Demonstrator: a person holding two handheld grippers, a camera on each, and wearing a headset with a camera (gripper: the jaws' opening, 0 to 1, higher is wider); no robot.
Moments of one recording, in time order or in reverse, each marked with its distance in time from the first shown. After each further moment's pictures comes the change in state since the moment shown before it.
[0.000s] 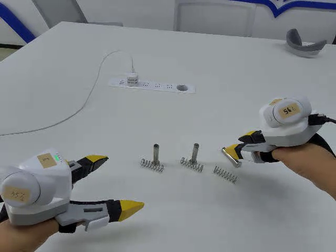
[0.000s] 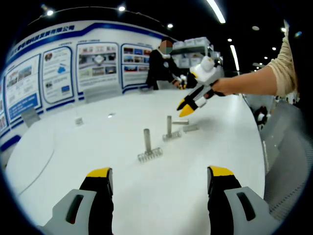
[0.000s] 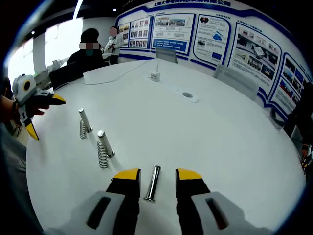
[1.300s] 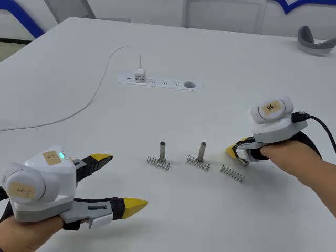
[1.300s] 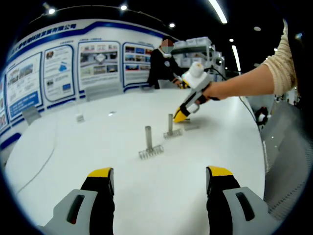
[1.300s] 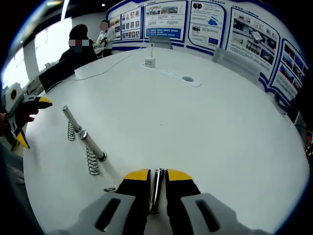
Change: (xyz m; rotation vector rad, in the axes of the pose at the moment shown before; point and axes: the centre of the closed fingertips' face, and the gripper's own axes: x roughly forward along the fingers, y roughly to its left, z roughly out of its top) left arm -0.002 0.004 -0.006 -0.014 0.007 0.008; right arm 0.033 0.001 -0.015 0.085 0.100 0.008
